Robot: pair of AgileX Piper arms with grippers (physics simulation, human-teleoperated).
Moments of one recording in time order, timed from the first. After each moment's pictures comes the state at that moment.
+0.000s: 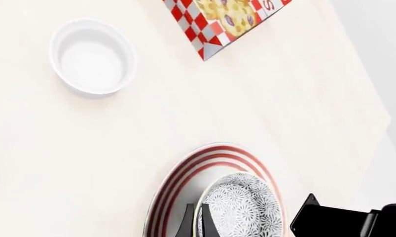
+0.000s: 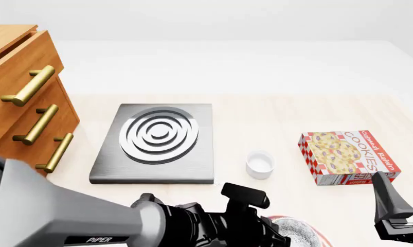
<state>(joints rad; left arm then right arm) -1.15 1.92 -0.94 -0.20 -0.70 0.00 0.08 -0.02 -0.05 0.00</state>
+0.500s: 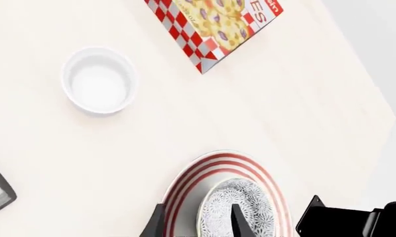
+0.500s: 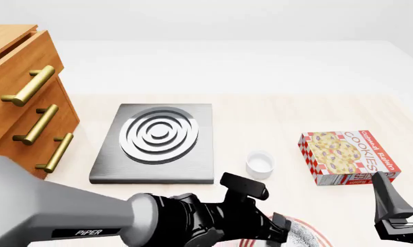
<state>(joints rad) -1.12 1.88 -0.95 -0.17 -0.60 0.00 0.08 -0.02 -0.05 0.00</state>
